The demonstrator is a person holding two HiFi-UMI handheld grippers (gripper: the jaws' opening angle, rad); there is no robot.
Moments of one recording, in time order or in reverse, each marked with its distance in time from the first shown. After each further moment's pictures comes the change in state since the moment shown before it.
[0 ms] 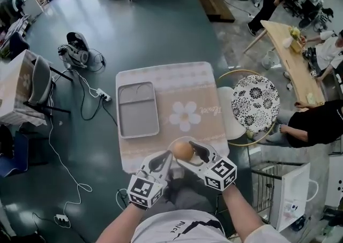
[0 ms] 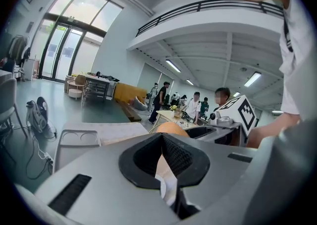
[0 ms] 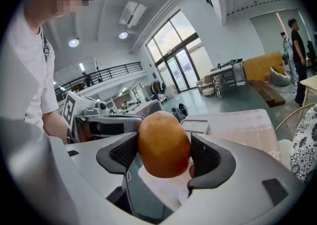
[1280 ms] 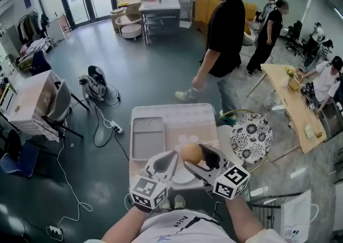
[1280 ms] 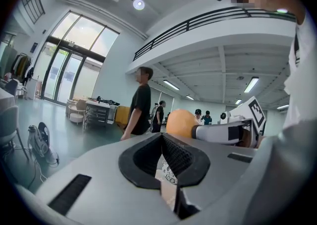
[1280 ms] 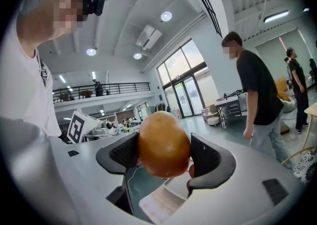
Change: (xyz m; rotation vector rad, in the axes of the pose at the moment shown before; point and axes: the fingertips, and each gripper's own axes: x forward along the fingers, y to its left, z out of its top) left arm -0.036 -0.043 0.144 0.095 -0.240 0.044; right arm -0.074 0.056 0.163 -0.135 -0.283 0.019
